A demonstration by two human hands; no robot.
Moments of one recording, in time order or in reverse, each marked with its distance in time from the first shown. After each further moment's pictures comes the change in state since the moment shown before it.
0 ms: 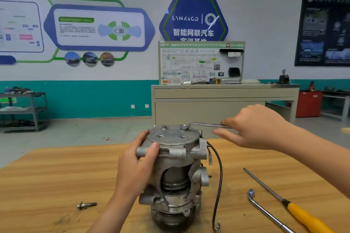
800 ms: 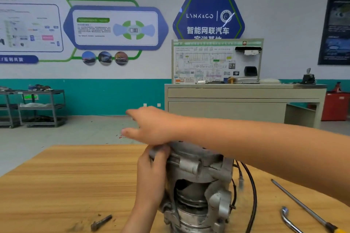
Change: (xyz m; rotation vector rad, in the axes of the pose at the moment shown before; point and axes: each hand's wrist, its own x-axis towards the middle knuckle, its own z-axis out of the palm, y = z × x) left_hand 0.018 -0.018 0.008 -0.405 0.093 -0.108; right_hand 0.160 -0.138 -0.030 0.675 -0.102 -0.191
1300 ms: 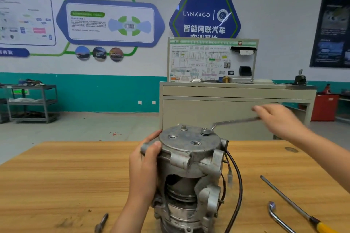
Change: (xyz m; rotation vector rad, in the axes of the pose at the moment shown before) left_hand -0.003 0.000 0.005 -0.123 -0.020 -0.010; right_hand -0.155 0.175 -0.004 0.191 0.462 0.758
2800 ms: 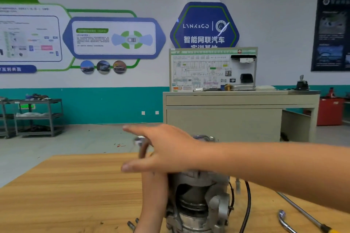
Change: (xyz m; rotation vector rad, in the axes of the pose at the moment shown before) left_hand -0.002 0.002 0.000 0.000 0.071 -0.039; right_hand -0.064 -0.190 0.057 0.125 -0.363 -0.826
